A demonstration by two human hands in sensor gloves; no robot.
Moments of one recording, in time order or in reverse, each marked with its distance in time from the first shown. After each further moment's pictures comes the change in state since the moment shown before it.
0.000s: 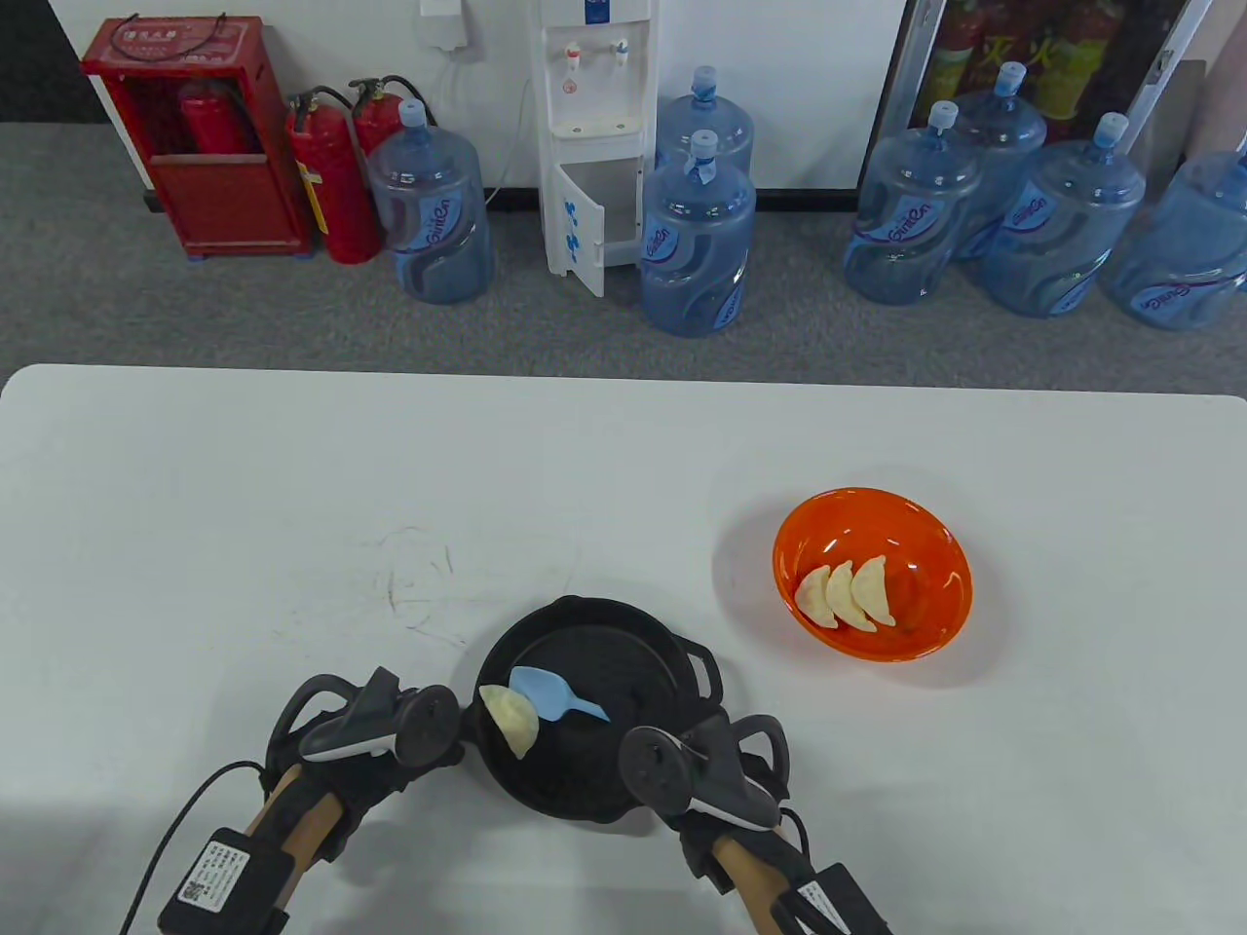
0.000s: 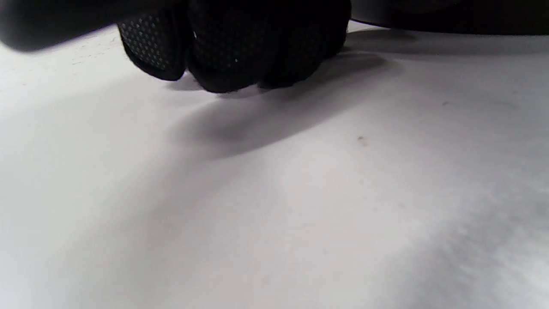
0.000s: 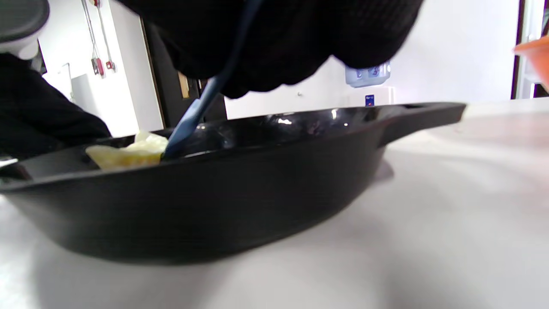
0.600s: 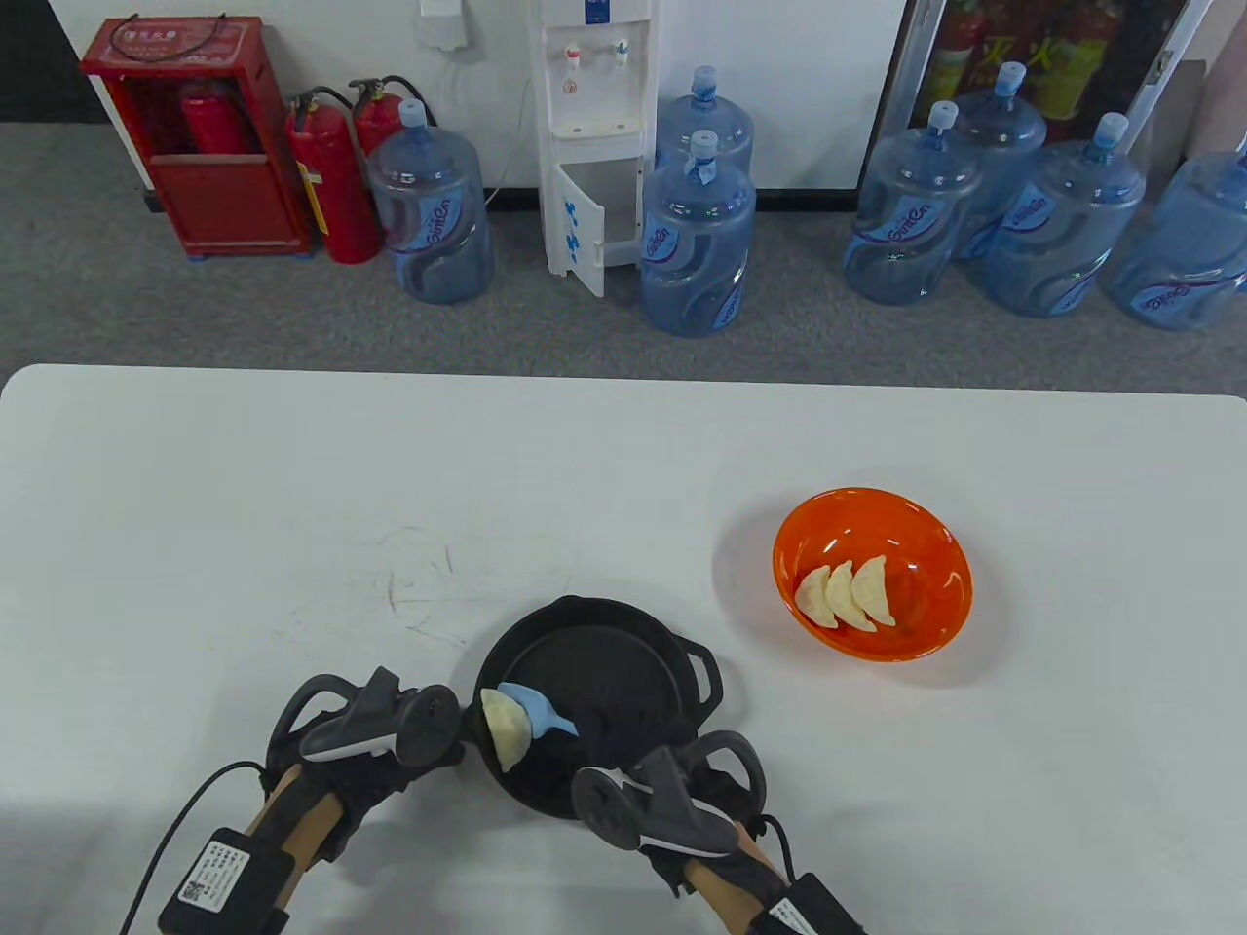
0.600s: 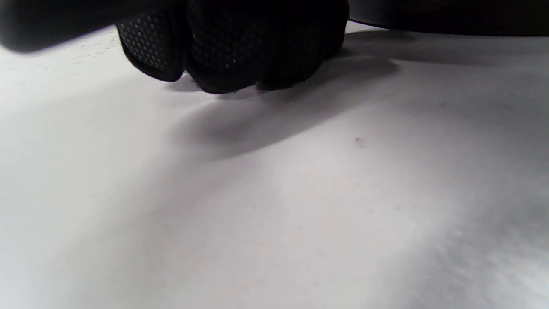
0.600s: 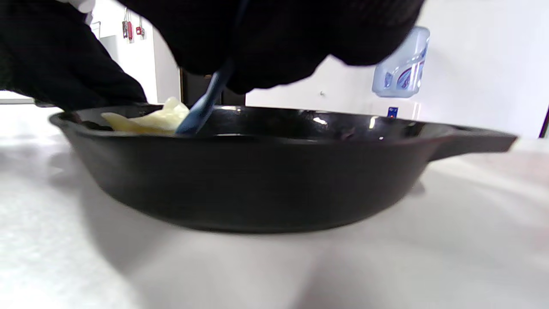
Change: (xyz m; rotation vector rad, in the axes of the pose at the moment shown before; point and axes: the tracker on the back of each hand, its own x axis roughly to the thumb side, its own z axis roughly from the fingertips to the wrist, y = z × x) left_hand 0.000 0.000 0.000 -0.002 0.000 0.003; right_hand 0.035 0.002 0.006 0.031 -0.086 0.156
